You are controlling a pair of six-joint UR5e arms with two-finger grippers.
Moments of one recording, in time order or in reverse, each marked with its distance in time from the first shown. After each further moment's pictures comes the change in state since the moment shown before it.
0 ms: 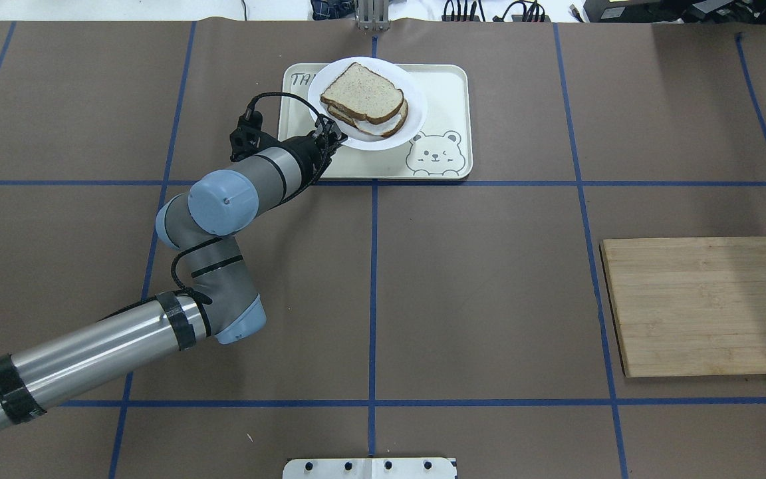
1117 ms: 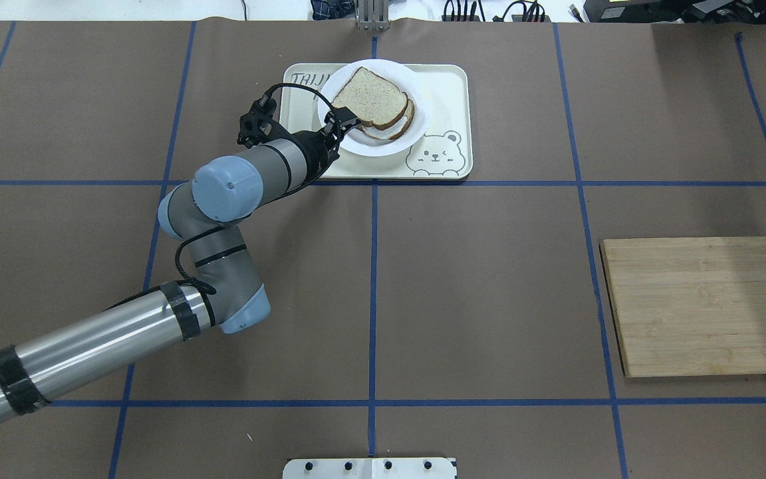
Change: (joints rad) left arm -0.028 0.015 -0.061 0.052 -0.117 0.234; right arm 0.000 0.015 -0.015 -0.001 -0.001 0.001
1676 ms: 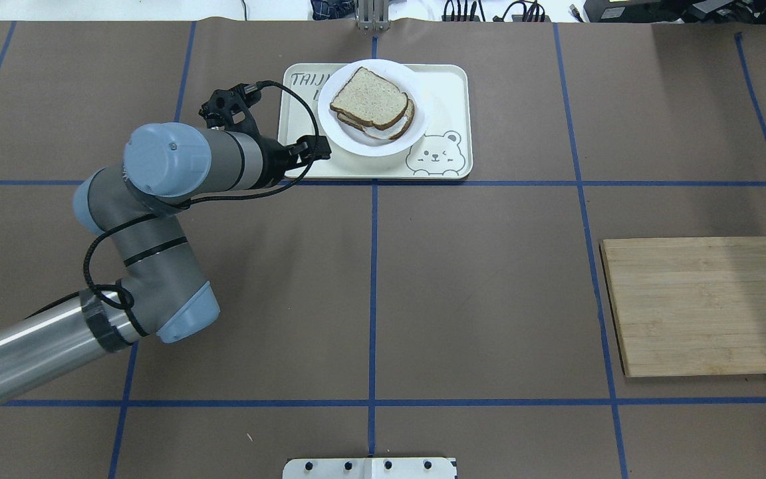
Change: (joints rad) left arm -0.049 0.187 -0.443 0.546 -0.226 0.570; right arm 0.001 0.000 0.001 0.001 0.000 -0.001
